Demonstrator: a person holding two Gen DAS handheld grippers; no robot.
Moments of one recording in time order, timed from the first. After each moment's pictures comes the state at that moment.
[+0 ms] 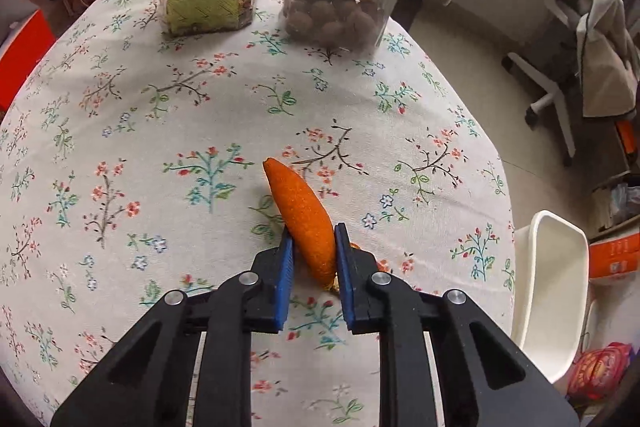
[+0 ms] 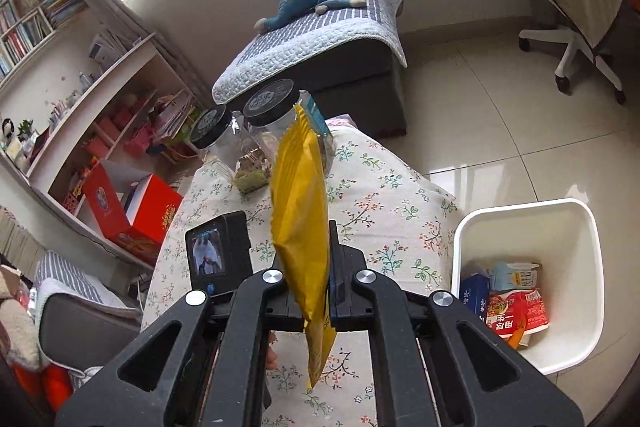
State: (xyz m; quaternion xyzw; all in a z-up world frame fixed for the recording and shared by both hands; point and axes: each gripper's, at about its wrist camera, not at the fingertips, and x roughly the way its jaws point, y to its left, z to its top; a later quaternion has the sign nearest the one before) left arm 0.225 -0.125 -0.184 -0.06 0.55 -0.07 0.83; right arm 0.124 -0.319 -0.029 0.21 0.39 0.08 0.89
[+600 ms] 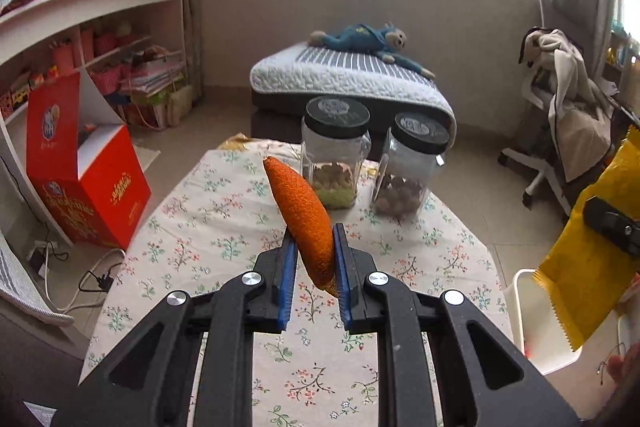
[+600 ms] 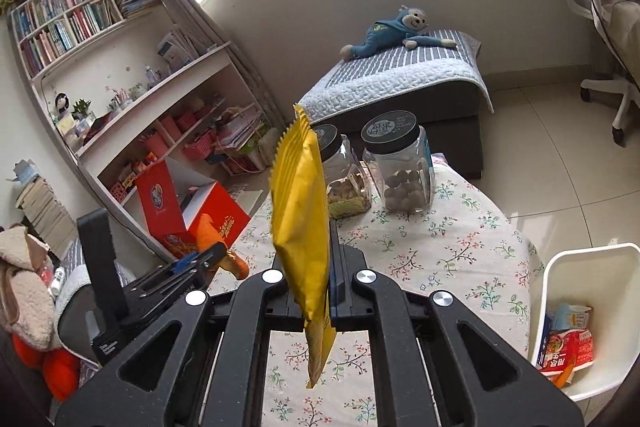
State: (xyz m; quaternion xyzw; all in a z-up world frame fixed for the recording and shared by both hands) left arm 0.144 0.006 -0.013 -0.02 0.33 -0.04 0.94; right arm 0.120 -0.224 0.012 0.18 0.31 0.16 0.92
